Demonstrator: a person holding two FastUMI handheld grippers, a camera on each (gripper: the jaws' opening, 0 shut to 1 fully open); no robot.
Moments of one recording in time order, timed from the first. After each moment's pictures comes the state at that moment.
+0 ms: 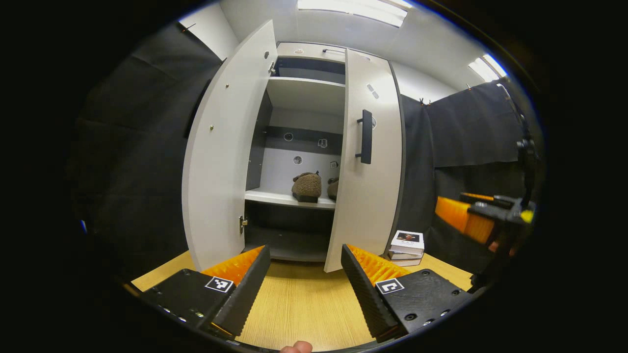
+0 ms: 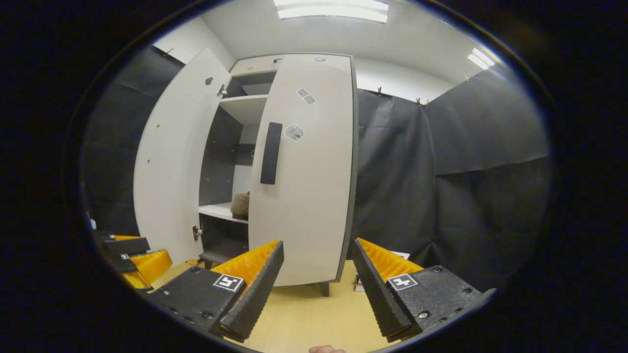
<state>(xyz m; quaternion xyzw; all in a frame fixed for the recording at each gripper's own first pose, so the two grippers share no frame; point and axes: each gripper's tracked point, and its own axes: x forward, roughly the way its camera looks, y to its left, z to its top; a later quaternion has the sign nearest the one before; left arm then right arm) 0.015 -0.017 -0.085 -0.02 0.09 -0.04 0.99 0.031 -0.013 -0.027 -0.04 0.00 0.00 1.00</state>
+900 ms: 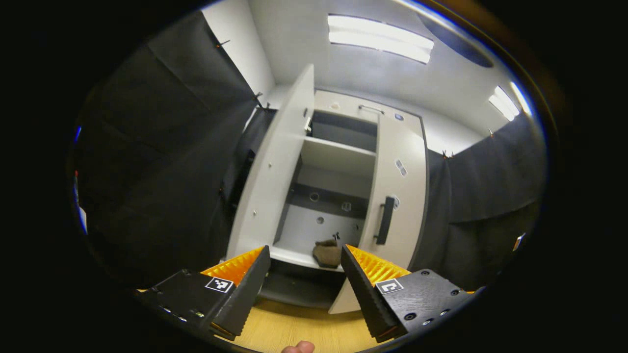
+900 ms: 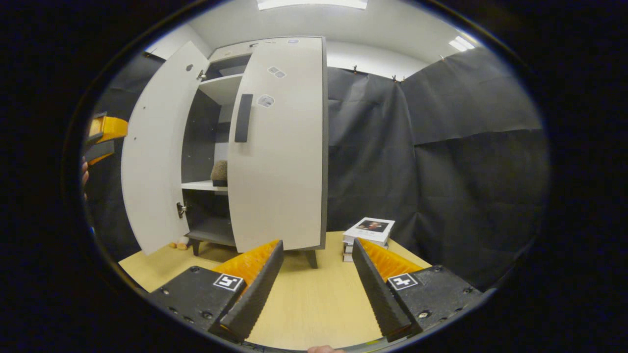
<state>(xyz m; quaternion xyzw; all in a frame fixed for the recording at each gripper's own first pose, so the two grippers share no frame) 0.027 0.078 0.075 -0.09 -0.08 0.06 0.99 0.014 -0.059 -0.079 0.00 0.04 -0.05 1.00</state>
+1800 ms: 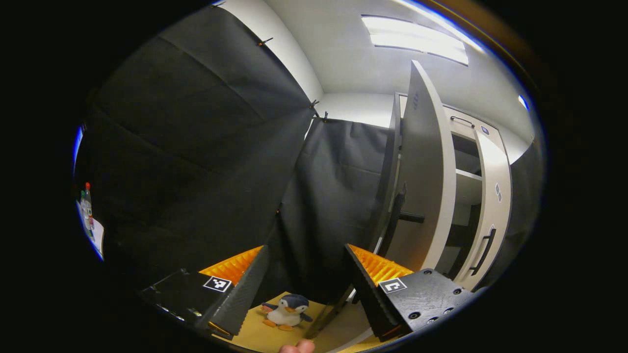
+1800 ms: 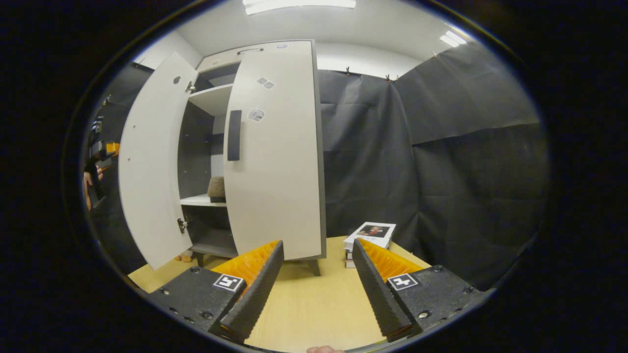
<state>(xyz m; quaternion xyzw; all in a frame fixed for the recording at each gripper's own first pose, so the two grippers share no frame) 0.080 0.232 0.066 -0.09 -0.08 0.17 0.98 0.027 -0.069 -0.050 0.03 0.04 -0.06 1.00</state>
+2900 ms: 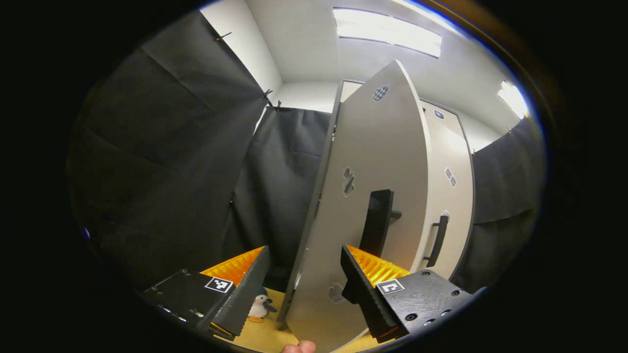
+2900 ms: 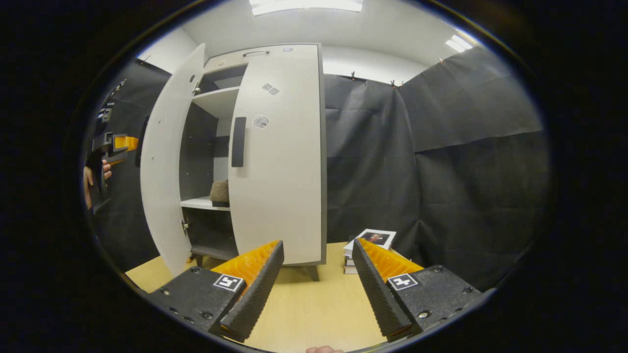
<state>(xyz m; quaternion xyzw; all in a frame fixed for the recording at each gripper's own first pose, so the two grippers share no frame) 0.090 0.136 0.065 -0.06 -0.03 0.03 1.00 0.026 -0.065 -0.037 0.01 0.03 -0.05 1.00</state>
